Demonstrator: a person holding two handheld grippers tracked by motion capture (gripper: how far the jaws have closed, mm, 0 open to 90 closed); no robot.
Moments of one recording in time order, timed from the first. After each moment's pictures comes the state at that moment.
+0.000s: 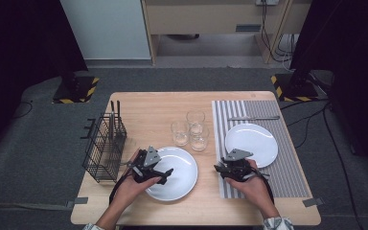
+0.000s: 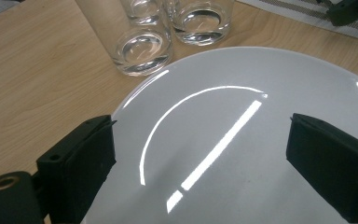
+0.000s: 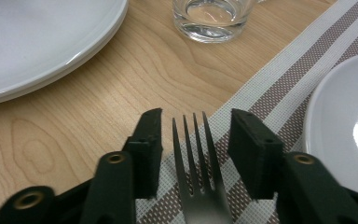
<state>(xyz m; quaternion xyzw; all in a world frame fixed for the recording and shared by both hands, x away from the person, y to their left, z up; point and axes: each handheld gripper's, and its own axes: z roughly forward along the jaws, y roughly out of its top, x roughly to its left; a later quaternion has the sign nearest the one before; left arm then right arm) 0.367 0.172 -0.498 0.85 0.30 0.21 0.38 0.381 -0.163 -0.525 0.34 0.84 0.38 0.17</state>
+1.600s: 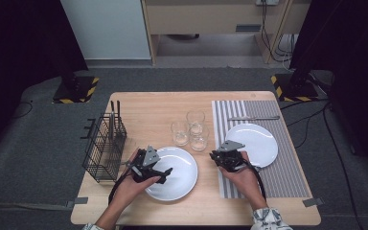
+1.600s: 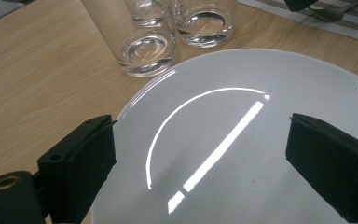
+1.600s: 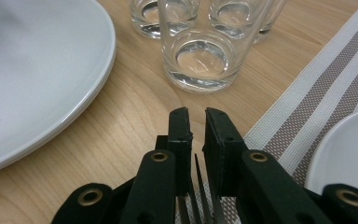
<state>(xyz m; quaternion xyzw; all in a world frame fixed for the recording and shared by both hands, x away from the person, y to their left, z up) 0.367 0.175 -0.496 0.85 0.30 0.21 0.38 0.407 -0.140 -0.517 0.34 0.83 0.39 0.19</state>
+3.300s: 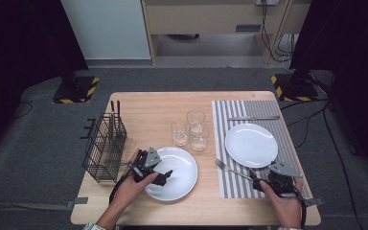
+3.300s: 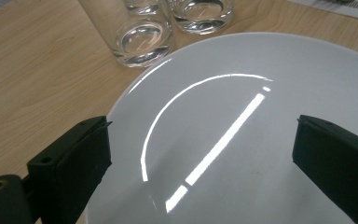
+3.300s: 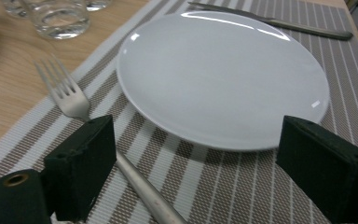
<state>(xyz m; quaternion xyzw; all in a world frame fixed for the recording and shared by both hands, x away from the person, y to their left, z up) 0.369 0.174 -0.503 0.86 0.29 0.21 0.37 0.319 -0.261 -0.506 0.49 0.73 0.37 0.29</state>
